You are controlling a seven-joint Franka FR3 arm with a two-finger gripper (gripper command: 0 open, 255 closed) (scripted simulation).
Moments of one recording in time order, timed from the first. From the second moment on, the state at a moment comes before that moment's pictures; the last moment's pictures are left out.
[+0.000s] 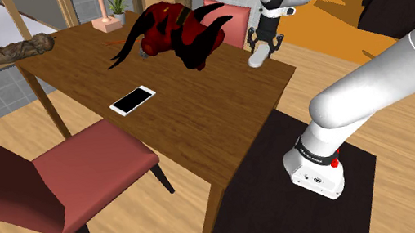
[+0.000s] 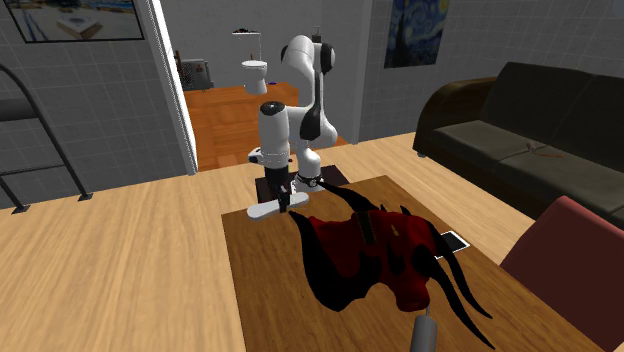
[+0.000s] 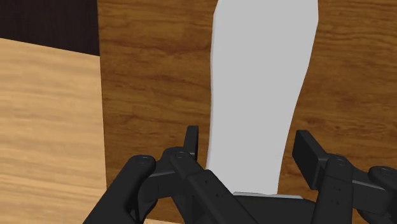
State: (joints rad) arm -0.45 -0.36 -0.11 -2.49 -0.07 2.12 0.90
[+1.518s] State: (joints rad) arm -0.19 -0.38 0.30 -2.47 0.11 2.09 1.45
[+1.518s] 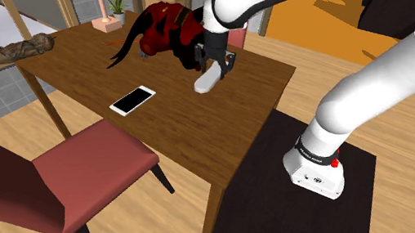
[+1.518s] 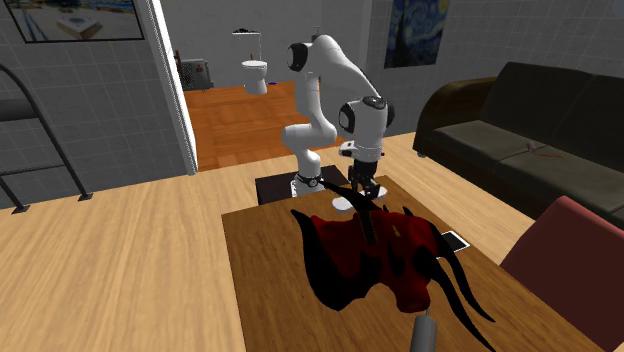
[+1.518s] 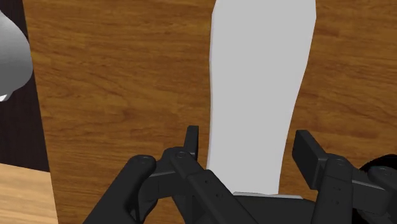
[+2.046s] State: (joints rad) arm -0.13 -0.24 0.45 -2.33 0.11 2.09 1.67
